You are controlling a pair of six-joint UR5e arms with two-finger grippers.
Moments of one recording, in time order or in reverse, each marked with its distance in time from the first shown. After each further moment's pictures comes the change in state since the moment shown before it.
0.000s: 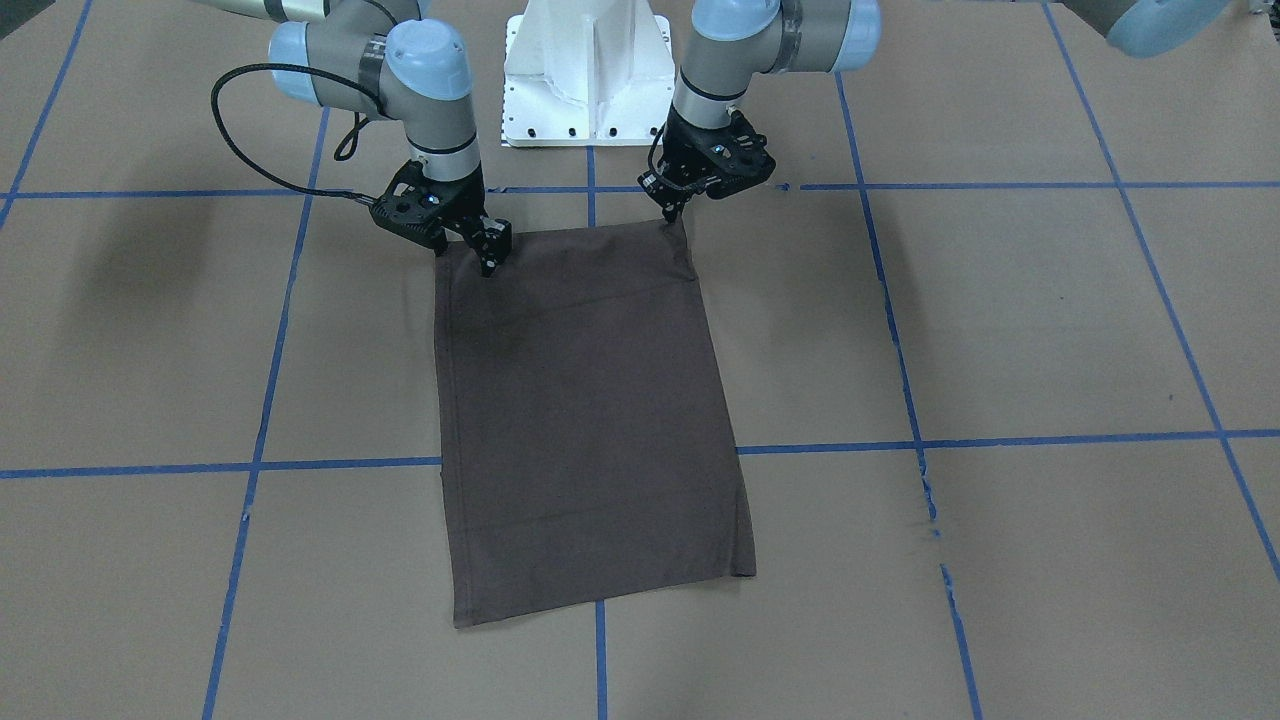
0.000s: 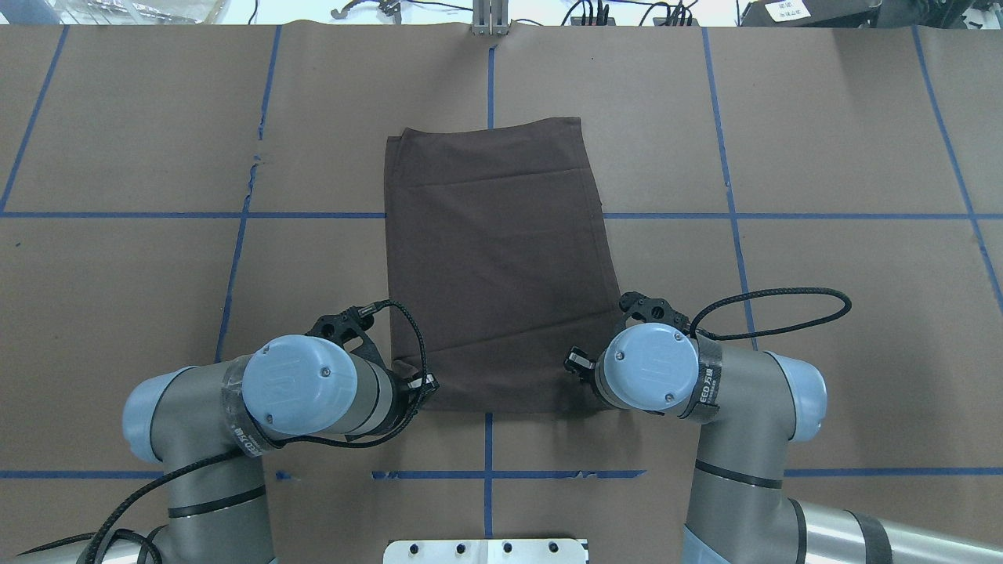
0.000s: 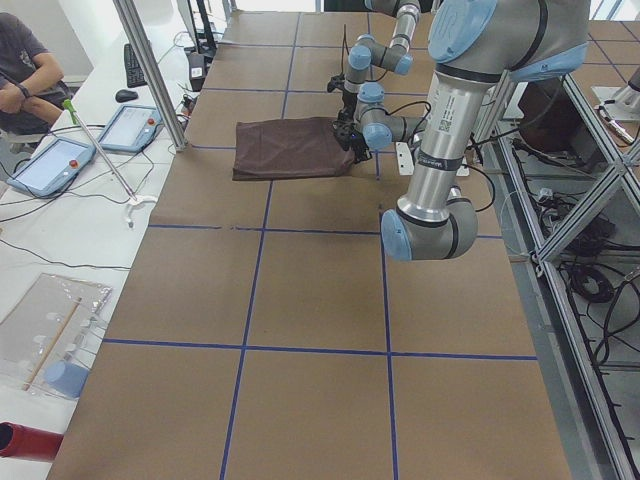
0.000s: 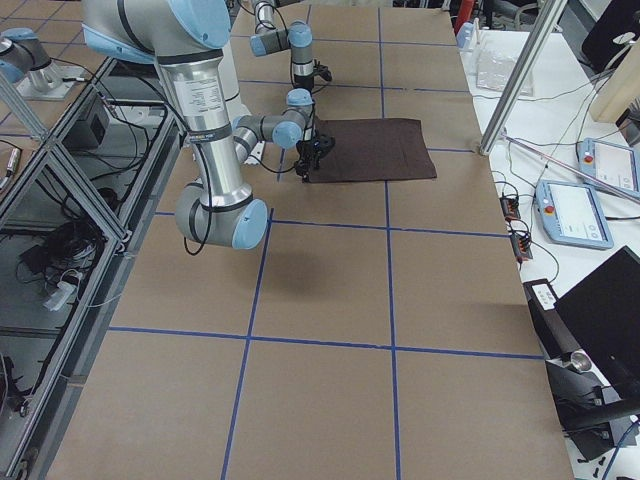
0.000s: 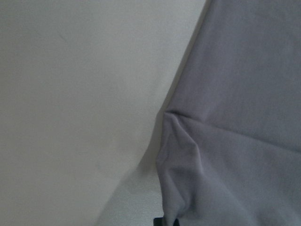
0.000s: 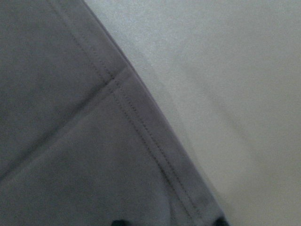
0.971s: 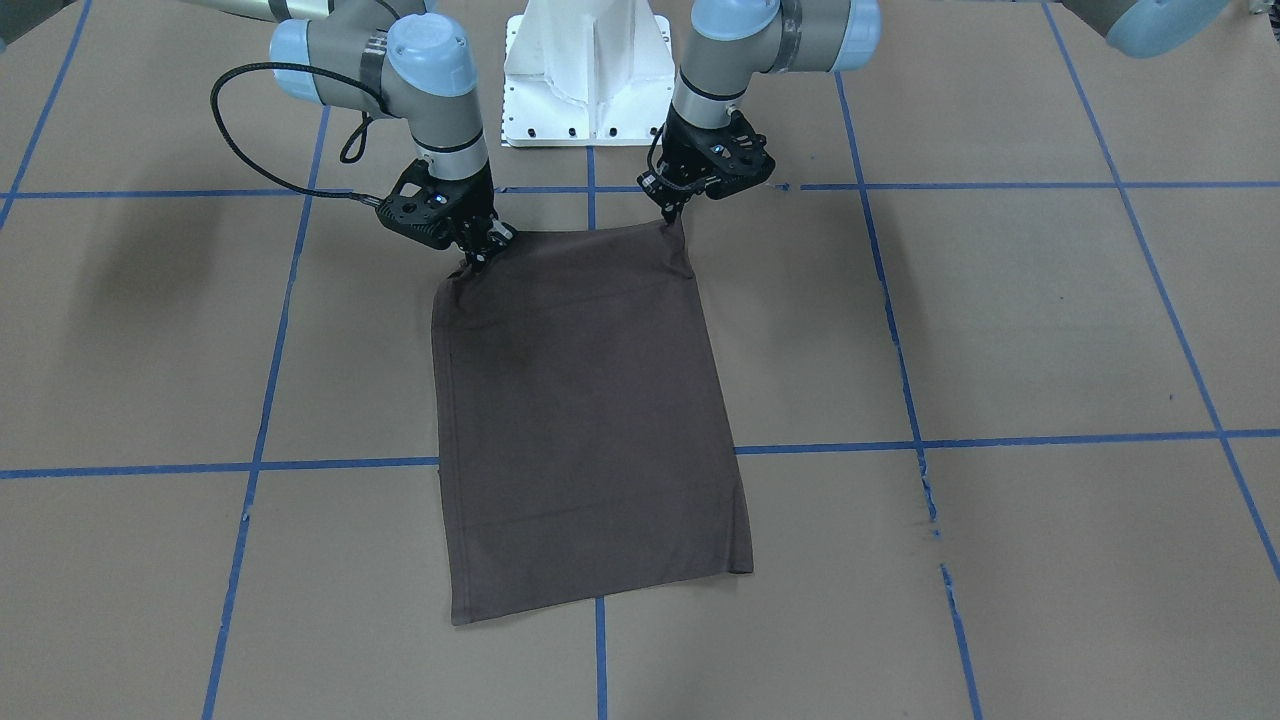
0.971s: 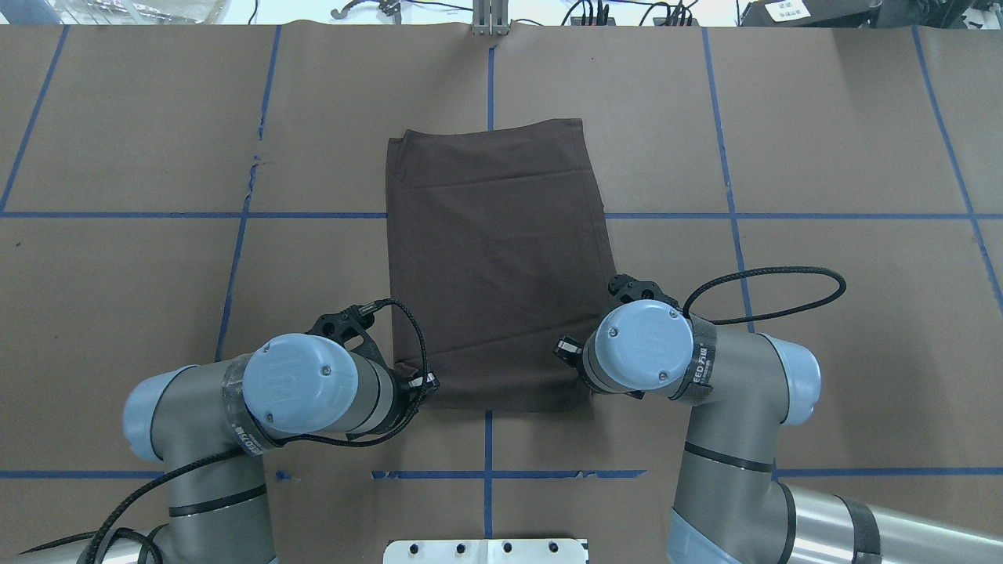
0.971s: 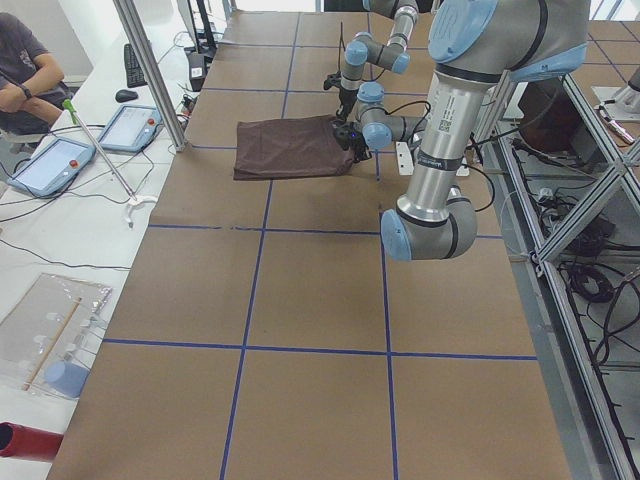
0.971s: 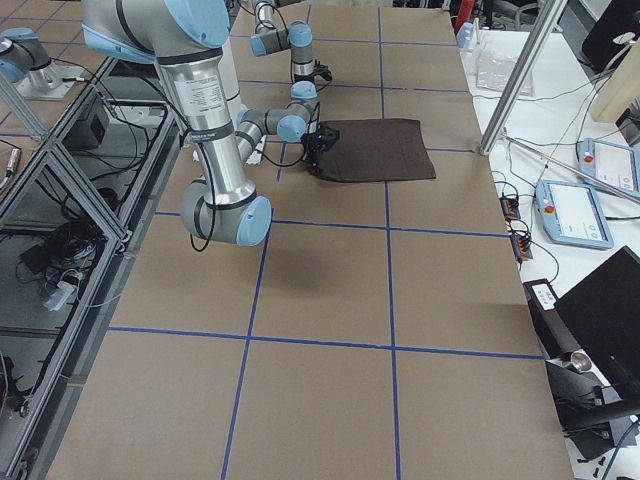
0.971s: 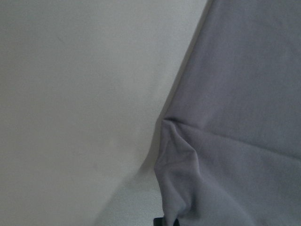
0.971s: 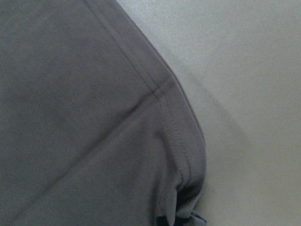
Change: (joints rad) left arm -0.001 -0.003 -0.001 0.001 0.000 0.000; right arm 0.029 0.043 0.003 0.003 0.027 -0.004
